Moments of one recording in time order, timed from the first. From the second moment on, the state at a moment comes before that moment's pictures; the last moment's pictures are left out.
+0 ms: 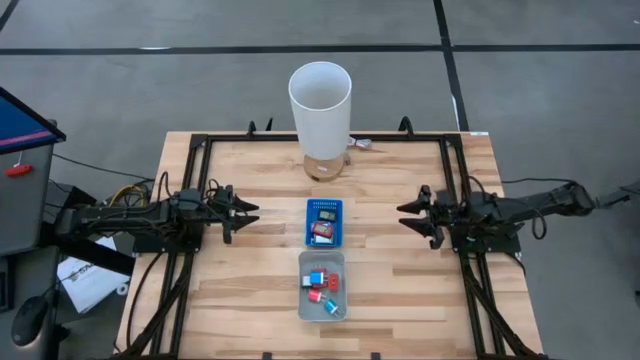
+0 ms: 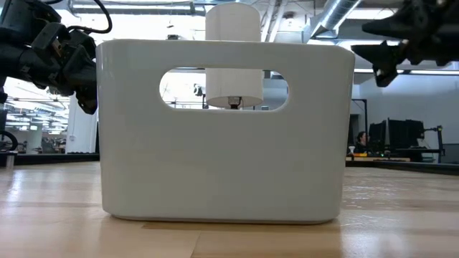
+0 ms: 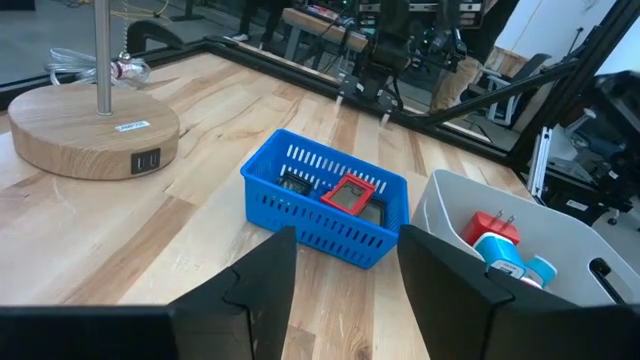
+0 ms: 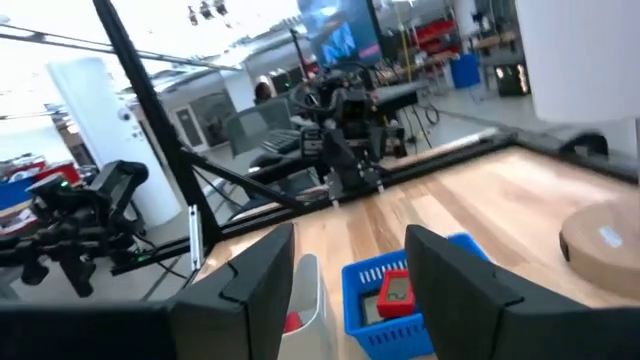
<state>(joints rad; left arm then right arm) 0.13 0.28 0.01 0.11 0.00 -0.32 0.18 0.31 0.08 0.30 0.19 0.33</state>
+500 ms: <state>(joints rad) 0.13 0.29 0.01 0.11 0.00 -0.32 0.17 0.00 0.01 0.04 0.15 0.08</state>
